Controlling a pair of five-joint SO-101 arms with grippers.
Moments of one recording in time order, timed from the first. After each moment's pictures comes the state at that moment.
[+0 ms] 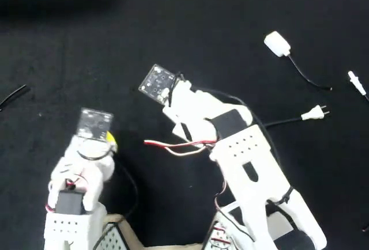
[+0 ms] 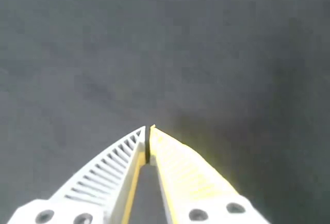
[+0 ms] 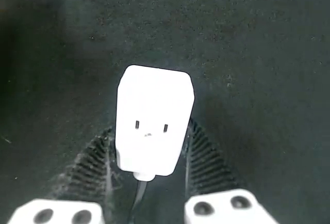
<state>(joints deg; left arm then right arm) -2.9 -103.3 96.5 49.6 -8.4 -26.1 -35.0 40.3 63.7 34.8</state>
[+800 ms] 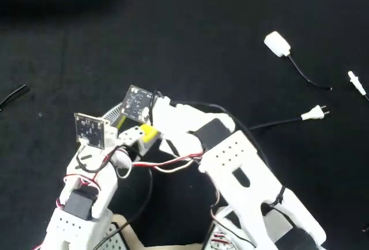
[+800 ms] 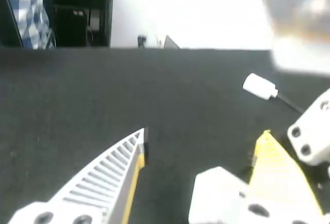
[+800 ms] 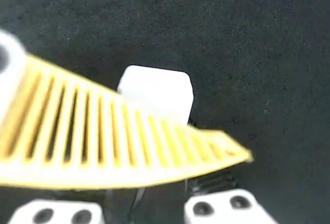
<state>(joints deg) 15.4 -103.2 96.5 25.0 11.2 -35.4 -34.9 42.8 63.7 34.8</state>
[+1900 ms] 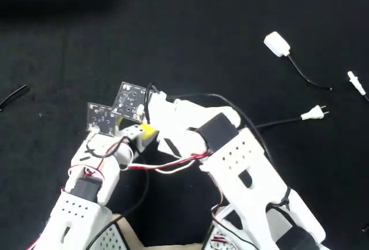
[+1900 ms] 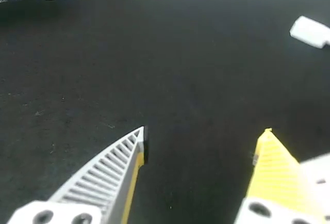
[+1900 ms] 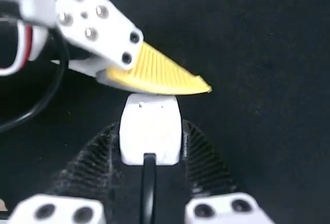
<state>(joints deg) 13.8 -73.7 96.8 9.1 5.1 -38.2 -34.9 27.8 78.6 34.9</state>
